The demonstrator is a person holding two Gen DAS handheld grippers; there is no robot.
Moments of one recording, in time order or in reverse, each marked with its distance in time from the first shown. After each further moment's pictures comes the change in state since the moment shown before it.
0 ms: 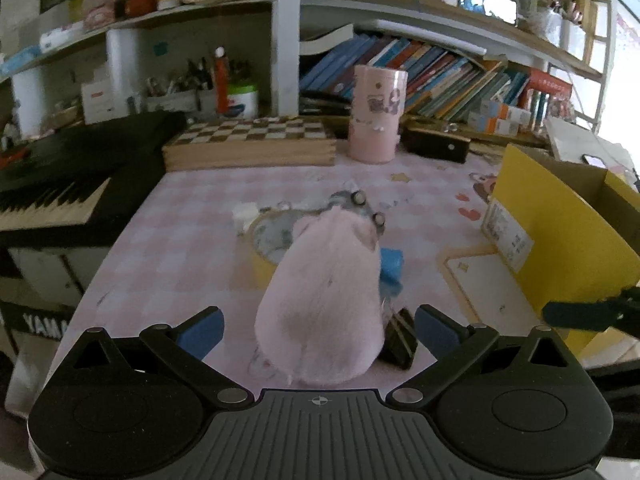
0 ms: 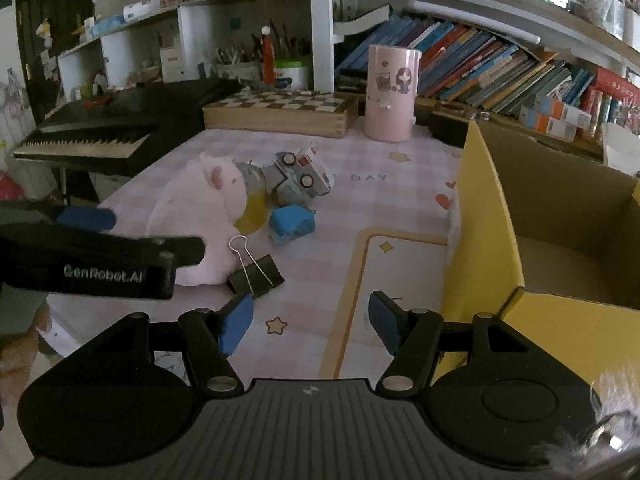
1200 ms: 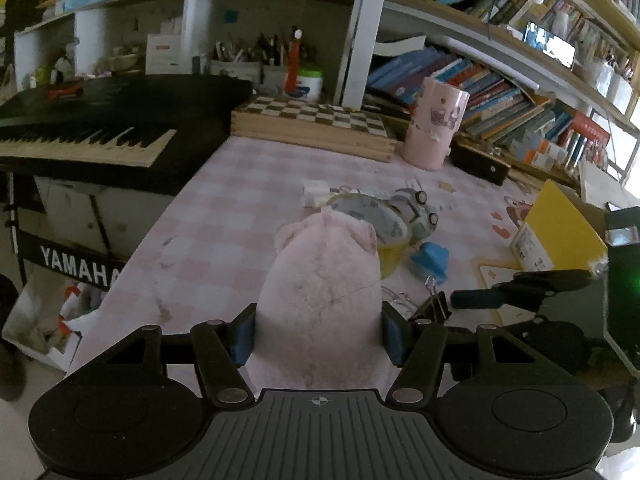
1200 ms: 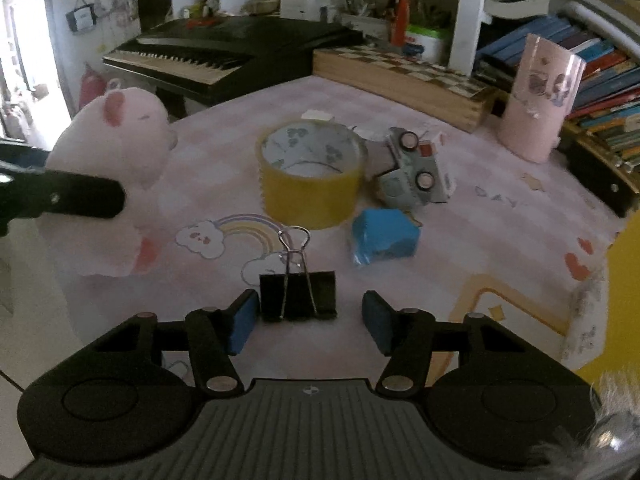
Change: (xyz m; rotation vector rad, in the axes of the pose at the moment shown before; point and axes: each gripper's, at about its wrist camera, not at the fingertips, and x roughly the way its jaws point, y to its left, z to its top) left arm -0.040 0.049 -0.015 -0.210 0.043 0.047; right arm 0.092 0.016 0.027 -0.310 0.116 0.277
